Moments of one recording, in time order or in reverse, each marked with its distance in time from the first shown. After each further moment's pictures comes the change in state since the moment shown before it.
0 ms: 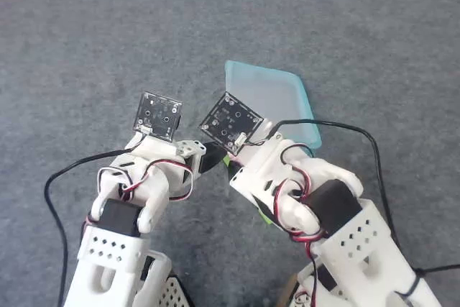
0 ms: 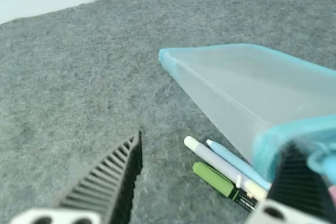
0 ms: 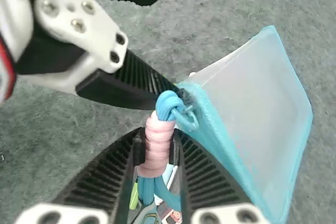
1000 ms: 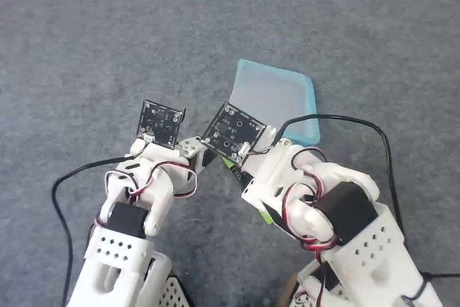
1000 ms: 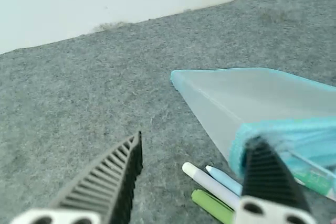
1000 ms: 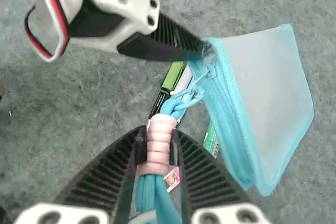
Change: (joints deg) left arm 0.3 -0.6 8.4 -14.2 0.0; right arm 0.2 -0.4 -8.1 13.4 5.4
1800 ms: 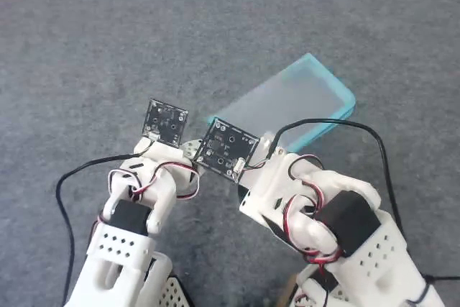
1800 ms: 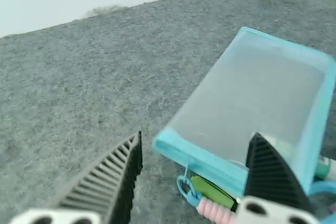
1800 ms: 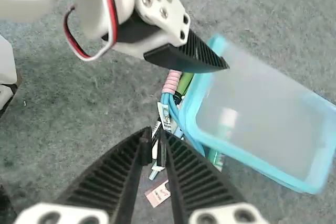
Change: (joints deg) left arm 1.4 1.5 0.1 1.1 0.0; right arm -3.7 -1.2 -0.4 1.1 1.3
